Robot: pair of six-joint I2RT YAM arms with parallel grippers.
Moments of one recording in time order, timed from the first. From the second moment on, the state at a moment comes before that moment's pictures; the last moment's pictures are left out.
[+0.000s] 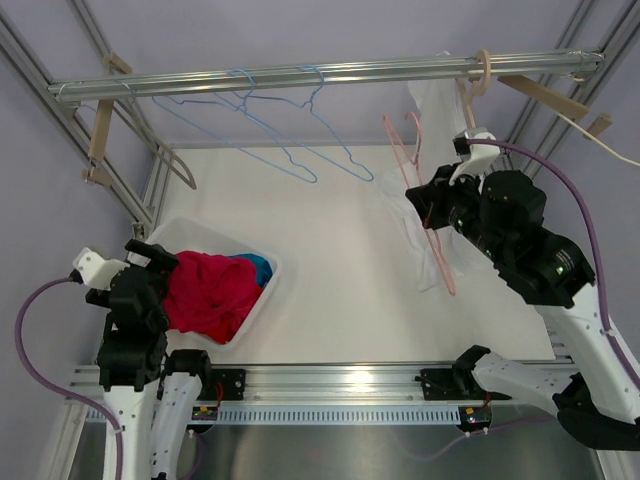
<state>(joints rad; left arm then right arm) -0.01 0.37 0.75 -0.71 -0.58 -0.67 0.67 0.98 1.50 -0.73 0.18 0.27</state>
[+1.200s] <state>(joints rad) -0.12 0.38 0.93 -0.53 0.48 -0.45 0.52 1.58 1.90 -0.58 0.10 0.30</state>
